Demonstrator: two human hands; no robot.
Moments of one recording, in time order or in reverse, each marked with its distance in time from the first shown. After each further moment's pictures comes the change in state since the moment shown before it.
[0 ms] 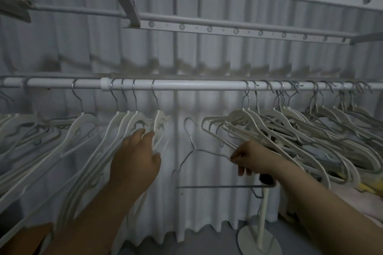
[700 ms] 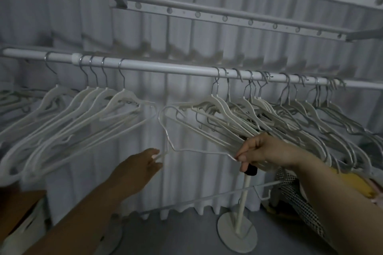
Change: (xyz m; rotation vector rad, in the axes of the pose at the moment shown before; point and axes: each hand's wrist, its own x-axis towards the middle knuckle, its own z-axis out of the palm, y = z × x) left_hand -0.053 0.079 0.050 -0.348 -0.438 -0.135; right_hand -0.060 0.093 -0.077 0.358 -0.294 -0.186
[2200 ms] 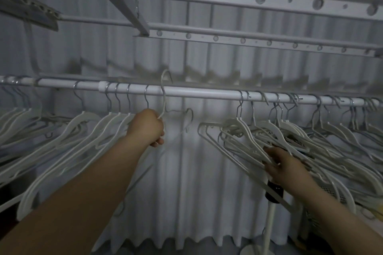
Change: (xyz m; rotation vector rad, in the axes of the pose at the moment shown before) left_hand 0.086 0.032 -0.097 -0.313 0.364 -0.137; right_hand 0.049 0.014 0.016 -0.342 0.684 0.022
